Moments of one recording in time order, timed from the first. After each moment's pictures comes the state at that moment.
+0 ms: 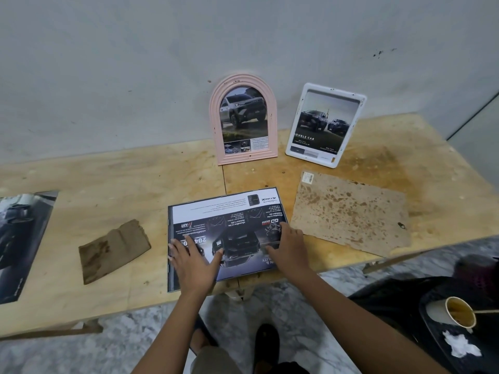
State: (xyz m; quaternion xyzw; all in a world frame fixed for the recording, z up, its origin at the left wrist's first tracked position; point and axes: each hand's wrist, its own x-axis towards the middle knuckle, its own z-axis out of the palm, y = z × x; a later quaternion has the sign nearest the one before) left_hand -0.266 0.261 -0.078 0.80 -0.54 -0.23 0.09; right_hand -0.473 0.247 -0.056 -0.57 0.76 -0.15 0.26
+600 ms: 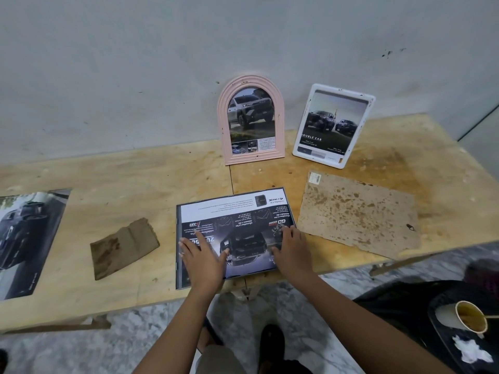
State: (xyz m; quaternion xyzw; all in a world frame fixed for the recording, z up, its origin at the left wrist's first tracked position) left_hand -0.275 0.255 -0.066 0.81 -0.54 -0.24 0.06; right_hand -0.465 0.252 -0.064 -0.62 0.75 -0.10 0.21
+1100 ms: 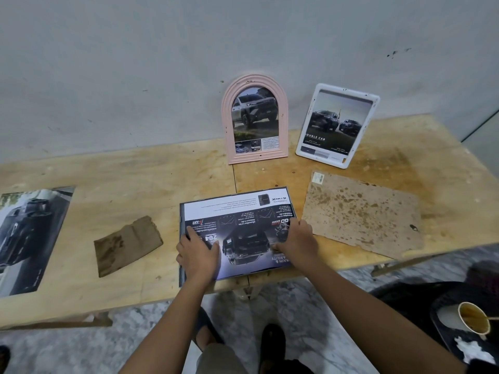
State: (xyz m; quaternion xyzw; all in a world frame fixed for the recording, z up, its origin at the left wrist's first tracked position) left_hand -0.259 0.238 -0.054 0.84 -0.48 -0.22 0.10; right_hand -0.471 0.232 -0.048 -0.59 0.77 -0.09 0.23
